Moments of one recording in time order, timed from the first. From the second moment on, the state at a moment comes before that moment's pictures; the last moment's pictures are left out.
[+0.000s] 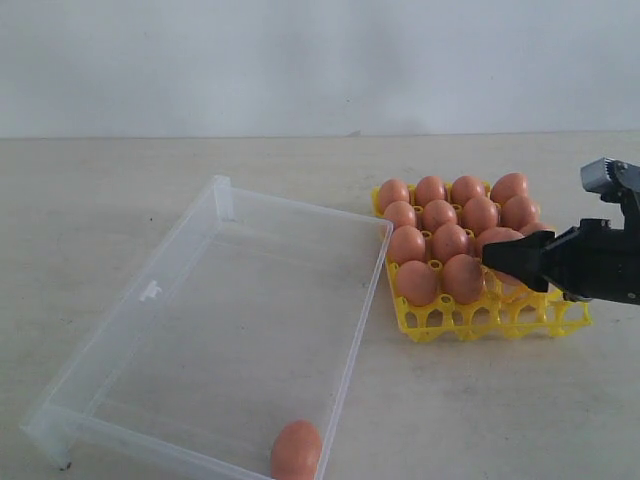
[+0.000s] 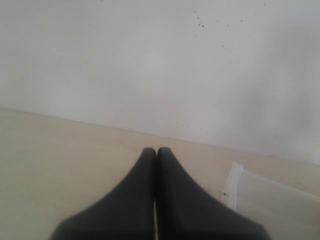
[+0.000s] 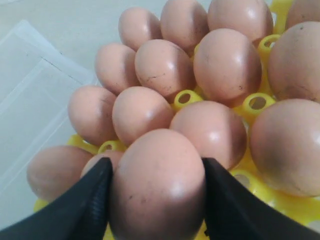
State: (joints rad) left arm 0.07 0.00 0.00 -0.20 0.07 0.03; right arm -0.16 1.85 -0.60 -1.15 -0.87 0.96
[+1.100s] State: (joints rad) left arm 0.07 0.00 0.00 -0.20 0.07 0.03; right arm 0.06 1.58 -0.83 -1.12 -1.01 1.09
